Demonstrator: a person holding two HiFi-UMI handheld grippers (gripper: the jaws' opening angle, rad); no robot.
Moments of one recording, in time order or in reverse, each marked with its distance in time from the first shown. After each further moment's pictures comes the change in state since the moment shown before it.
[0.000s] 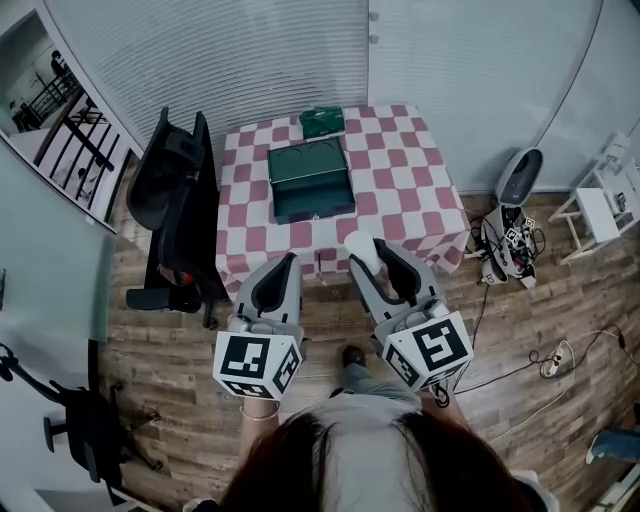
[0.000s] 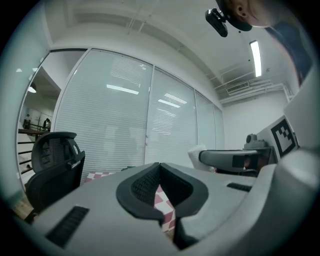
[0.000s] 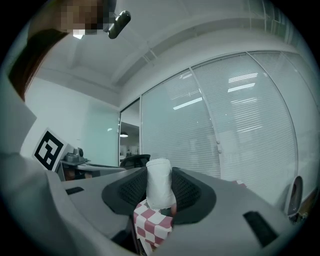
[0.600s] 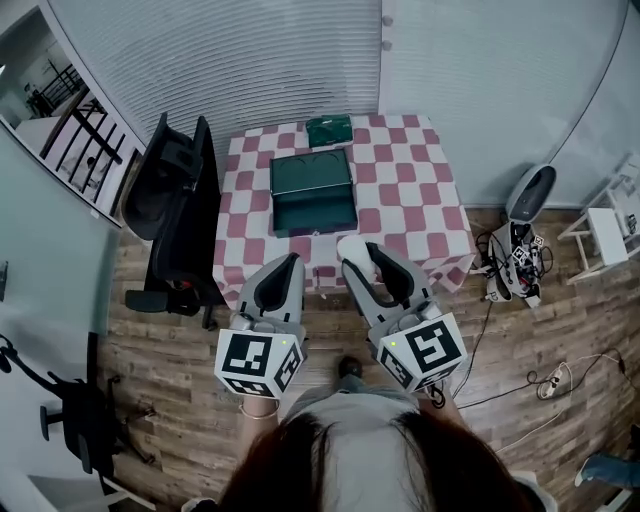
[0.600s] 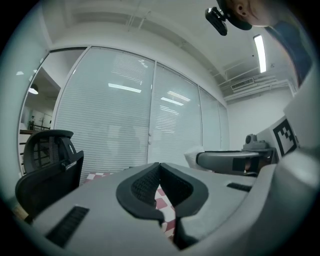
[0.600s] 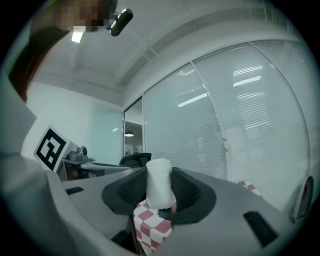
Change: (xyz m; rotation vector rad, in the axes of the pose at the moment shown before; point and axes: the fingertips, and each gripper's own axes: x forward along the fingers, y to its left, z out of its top) left arm 0.059 0.009 -0.002 -0.001 0.018 0.044; right arm 0.043 -0.039 -0.009 0.009 0.017 0.084
